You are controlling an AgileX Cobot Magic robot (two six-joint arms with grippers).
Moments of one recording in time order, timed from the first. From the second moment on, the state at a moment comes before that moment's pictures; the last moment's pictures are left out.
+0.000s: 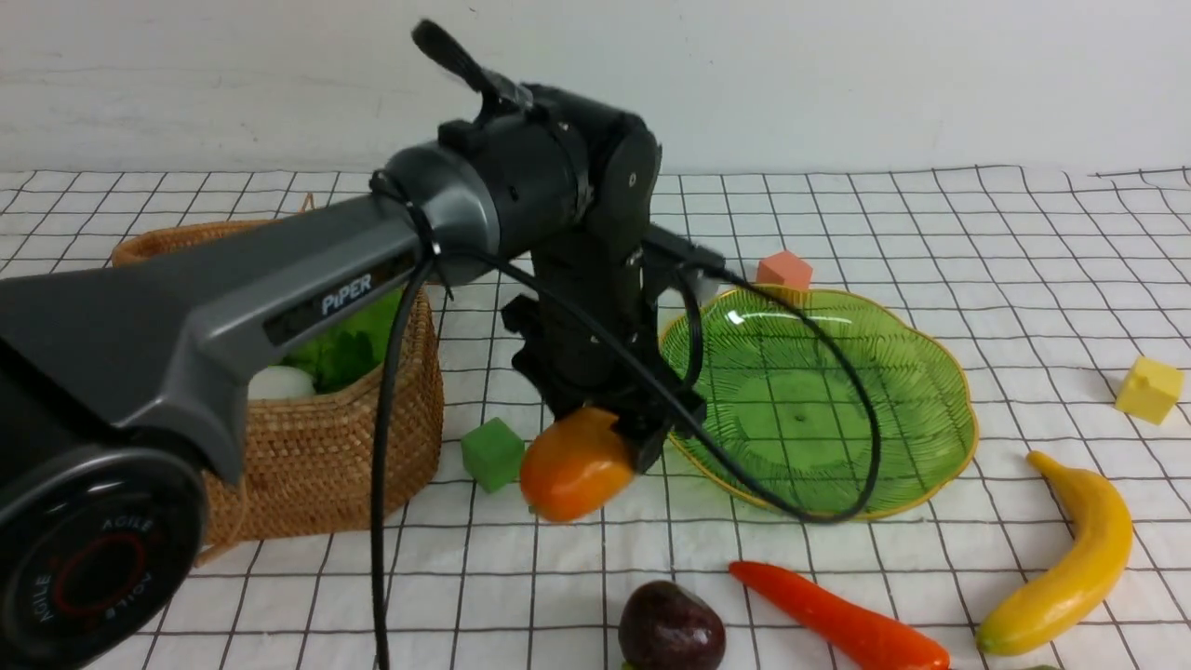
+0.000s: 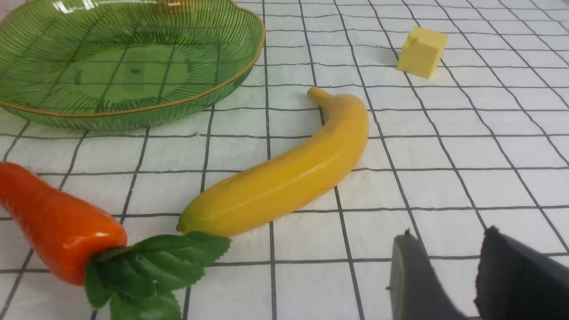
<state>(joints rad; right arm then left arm) -0.06 -0.01 0.01 0.02 0.39 -0.07 -0.62 2.14 -2.00 -0.01 1.20 0.06</state>
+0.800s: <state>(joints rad) -0.06 -0.01 0.01 0.02 0.39 -0.07 -0.64 2.26 -2.09 -0.16 0.76 -0.05</state>
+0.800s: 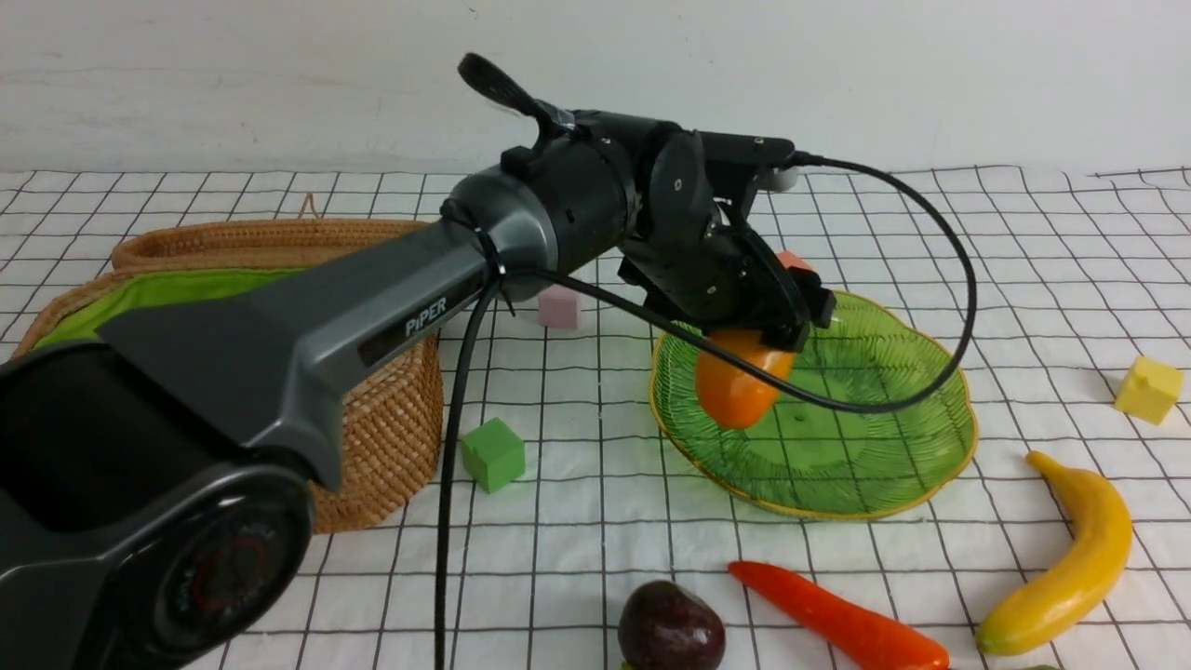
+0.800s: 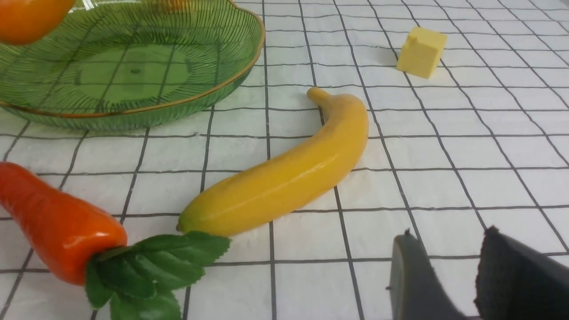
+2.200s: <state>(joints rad) -0.06 -0.01 0.01 0.02 0.39 -0.07 -0.64 0.00 -0.74 -0.01 1.02 -0.37</state>
